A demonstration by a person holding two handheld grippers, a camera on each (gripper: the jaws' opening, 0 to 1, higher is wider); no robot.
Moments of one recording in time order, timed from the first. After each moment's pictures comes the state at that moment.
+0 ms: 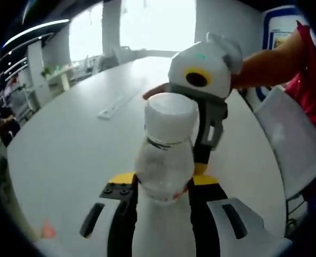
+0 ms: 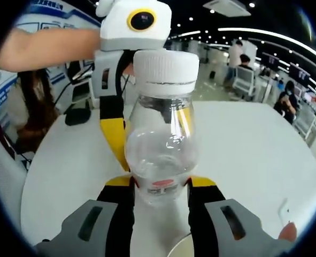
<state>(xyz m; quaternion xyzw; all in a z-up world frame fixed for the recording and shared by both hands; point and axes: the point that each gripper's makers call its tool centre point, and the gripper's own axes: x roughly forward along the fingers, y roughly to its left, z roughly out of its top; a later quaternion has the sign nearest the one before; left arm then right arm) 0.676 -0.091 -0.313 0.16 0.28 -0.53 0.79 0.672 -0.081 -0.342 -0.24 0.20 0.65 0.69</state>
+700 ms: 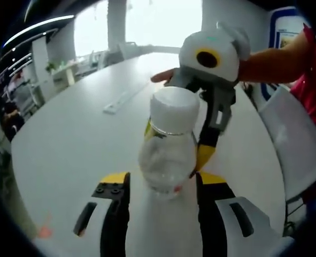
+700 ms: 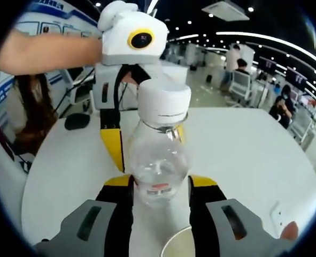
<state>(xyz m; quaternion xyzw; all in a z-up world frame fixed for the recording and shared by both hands) 0.666 -0.084 -0.309 0.16 0.30 -0.50 0.80 0.674 -0.085 -0.321 -0.24 0.18 0.64 0.71</state>
